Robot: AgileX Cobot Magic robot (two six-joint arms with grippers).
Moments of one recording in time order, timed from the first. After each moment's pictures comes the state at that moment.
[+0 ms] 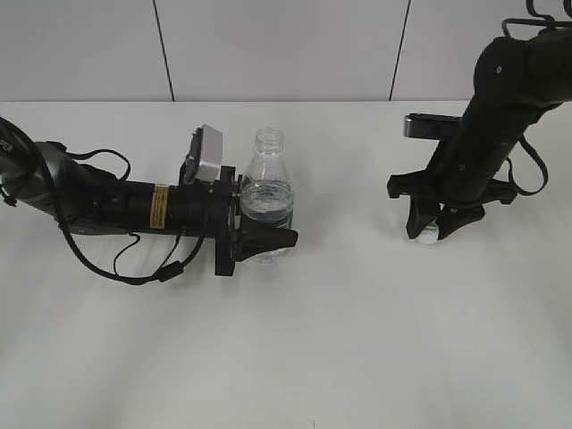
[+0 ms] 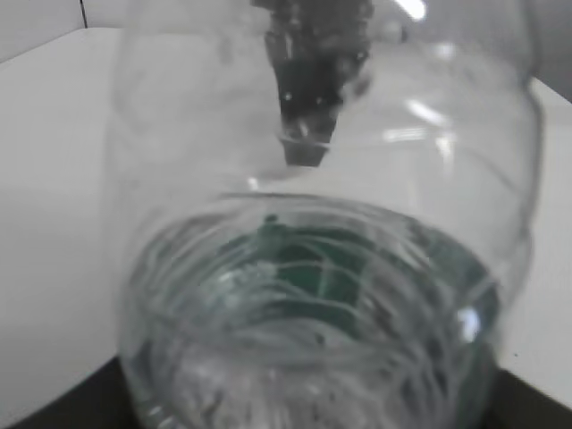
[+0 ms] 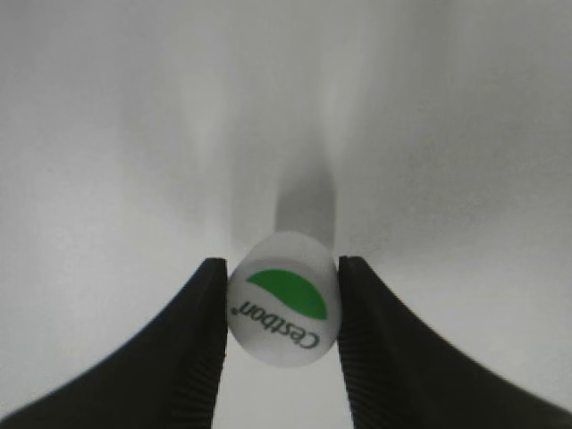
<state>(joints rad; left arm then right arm) -0.26 2.41 -1.26 1.41 -1.21 -0.55 0.25 2.10 -1.35 0.22 0.81 -0.07</state>
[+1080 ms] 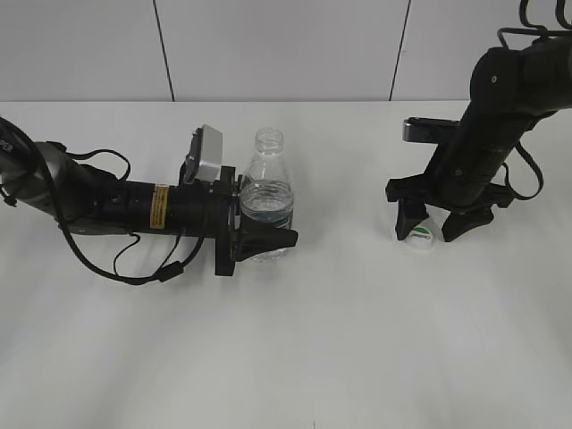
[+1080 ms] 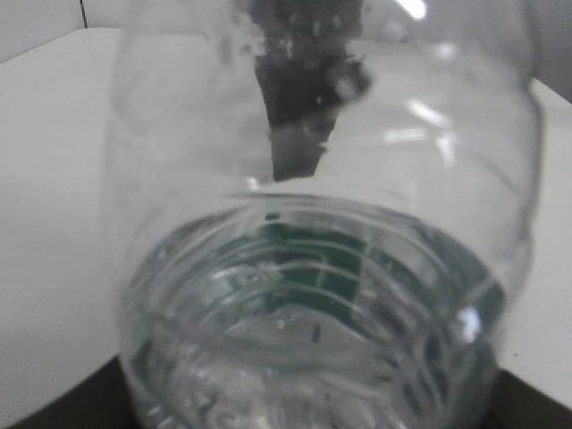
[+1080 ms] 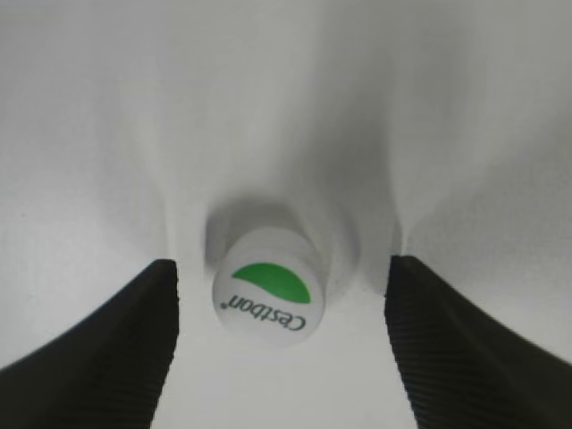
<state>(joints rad) -0.26 2.41 -1.26 1.41 -1.22 -0.55 0.25 2.12 -1.34 0.20 0.75 -0.05</state>
